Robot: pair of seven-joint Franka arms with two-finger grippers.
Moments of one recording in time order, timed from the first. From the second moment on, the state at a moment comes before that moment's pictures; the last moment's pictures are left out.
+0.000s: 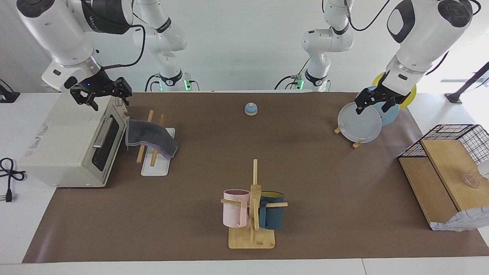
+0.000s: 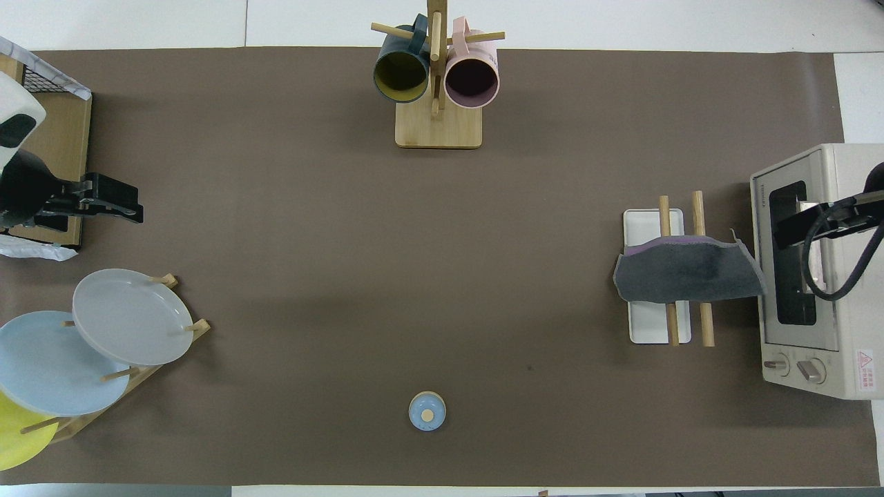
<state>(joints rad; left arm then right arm) -0.06 0.01 -0.04 -1.63 -0.04 1.58 -0.12 -0.01 0.01 -0.02 -1.60 -0.05 1.46 -0.20</state>
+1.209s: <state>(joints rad) -0.06 0.01 -0.03 -1.63 -0.04 1.58 -0.12 0.02 -0.01 -0.04 -1.59 -0.06 1.47 -0.09</state>
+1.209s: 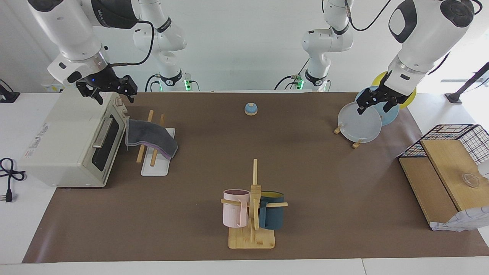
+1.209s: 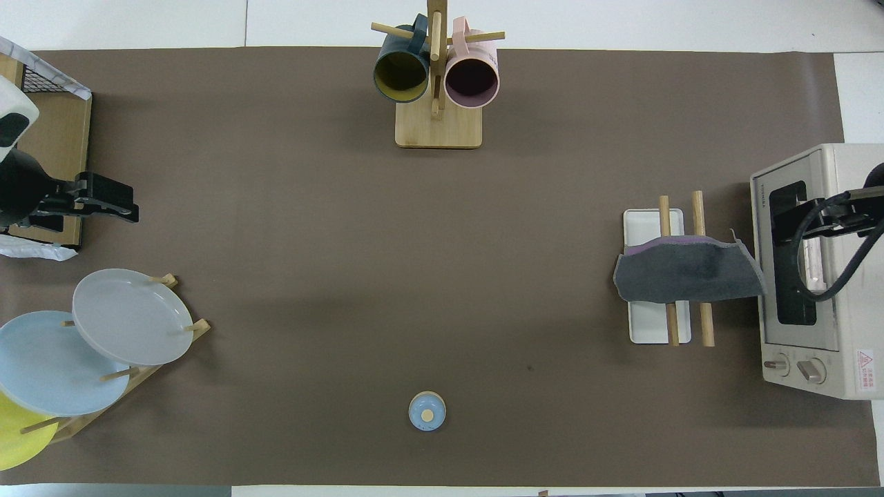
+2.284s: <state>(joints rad) -0.06 0.01 -0.03 -1.63 -0.04 1.58 -0.12 0.02 -0.01 -0.05 -1.56 -0.06 1.47 -0.09</state>
